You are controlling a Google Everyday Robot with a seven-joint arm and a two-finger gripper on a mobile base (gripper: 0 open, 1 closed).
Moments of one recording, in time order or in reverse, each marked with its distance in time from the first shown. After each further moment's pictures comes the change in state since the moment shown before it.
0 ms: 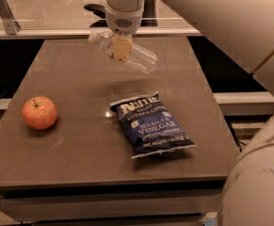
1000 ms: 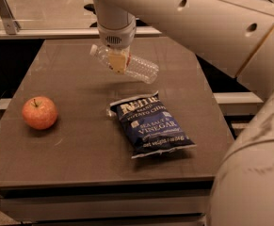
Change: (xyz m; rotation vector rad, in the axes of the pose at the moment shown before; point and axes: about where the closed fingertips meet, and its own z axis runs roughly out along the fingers) arm 0.003 0.013 0.033 0.010 0.145 0.105
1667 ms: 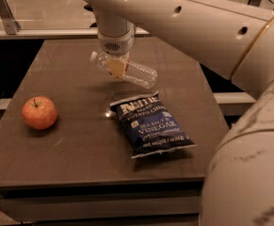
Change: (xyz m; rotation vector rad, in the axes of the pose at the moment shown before) arm -0.003 0.007 0.022 -0.033 0.007 0.035
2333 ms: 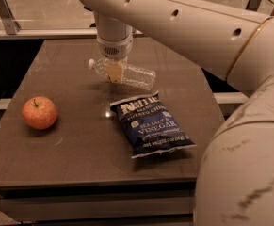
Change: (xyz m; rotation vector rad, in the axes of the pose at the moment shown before) arm -0.006 0.004 0.015 -0.035 -0.016 0.013
